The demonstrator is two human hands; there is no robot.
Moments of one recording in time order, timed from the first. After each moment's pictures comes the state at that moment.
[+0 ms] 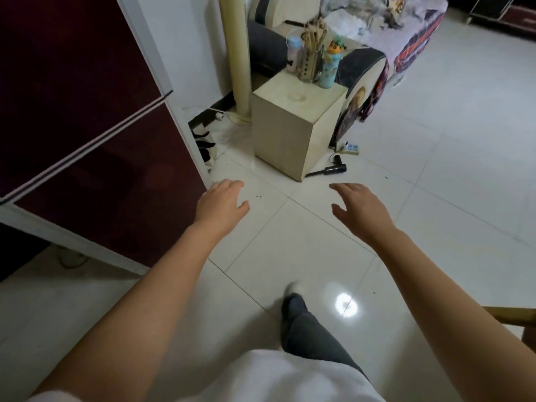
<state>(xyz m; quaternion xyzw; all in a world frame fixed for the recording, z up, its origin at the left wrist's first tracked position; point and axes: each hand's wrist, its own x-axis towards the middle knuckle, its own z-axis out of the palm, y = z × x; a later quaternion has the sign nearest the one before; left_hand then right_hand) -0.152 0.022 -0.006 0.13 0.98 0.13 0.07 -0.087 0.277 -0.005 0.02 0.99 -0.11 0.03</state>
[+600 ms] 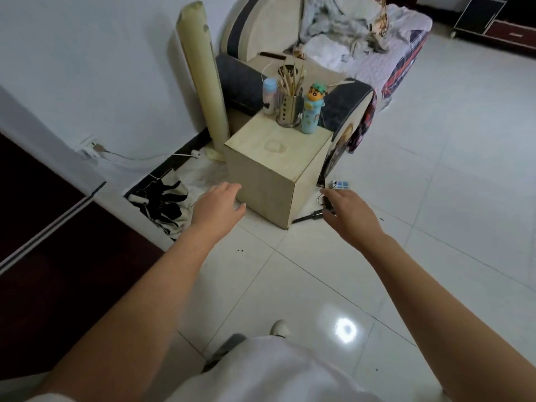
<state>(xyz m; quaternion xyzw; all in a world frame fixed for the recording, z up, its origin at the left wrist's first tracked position) -0.457 0.168 -0.004 0.16 0.98 0.13 0.07 -0.379 0.409 -0.011 0.04 0.99 -0.14 0.02</state>
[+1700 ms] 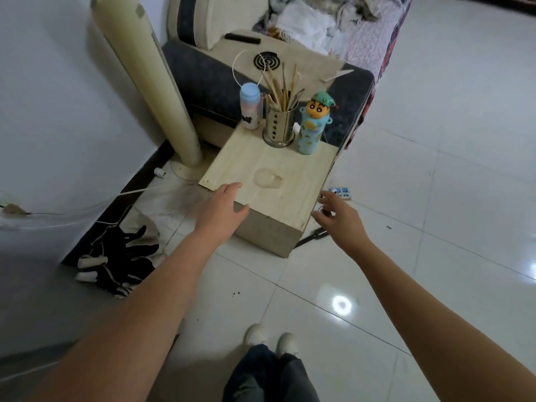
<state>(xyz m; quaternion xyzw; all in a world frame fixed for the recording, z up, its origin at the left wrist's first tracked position) -0.779 0.236 -0.101 0.20 0.94 0.22 0.15 -0.666 0.440 -0.106 0.27 0.86 -0.43 0.02</state>
